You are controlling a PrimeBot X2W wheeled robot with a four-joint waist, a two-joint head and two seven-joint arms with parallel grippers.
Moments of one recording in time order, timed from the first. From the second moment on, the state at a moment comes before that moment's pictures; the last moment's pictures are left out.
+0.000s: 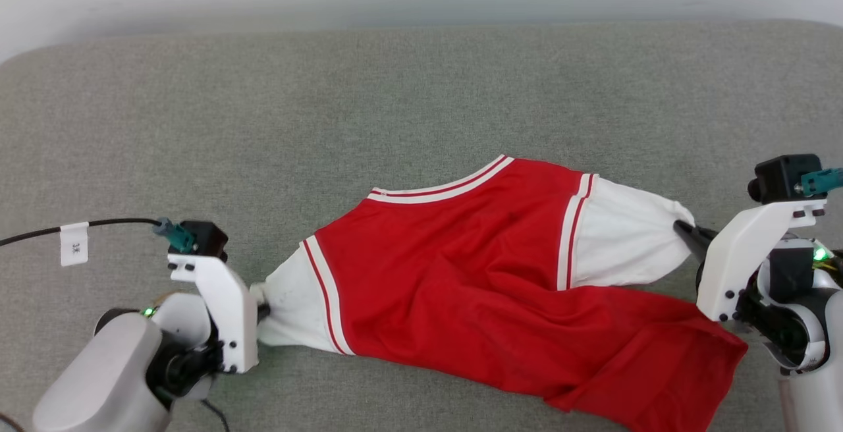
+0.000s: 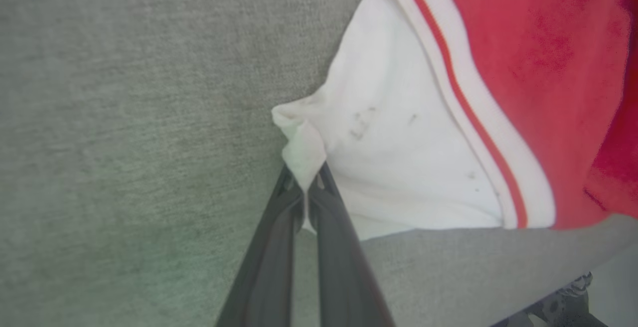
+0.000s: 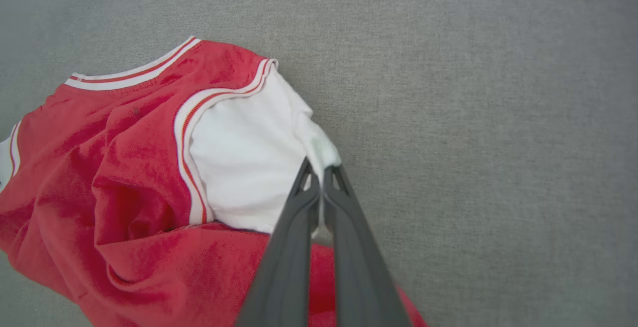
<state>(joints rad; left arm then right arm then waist) -0.44 0.54 -0.56 0.40 -0.91 -0.01 0.65 -0.33 -0.19 -0.03 0.10 0.38 0.13 0.76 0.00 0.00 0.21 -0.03</state>
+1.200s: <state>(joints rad) -1.56 0.45 -0.38 0.78 -0.64 0.00 -0.05 -1.48 -0.26 0.05 0.69 0.19 0.13 0.09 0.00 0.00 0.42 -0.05</state>
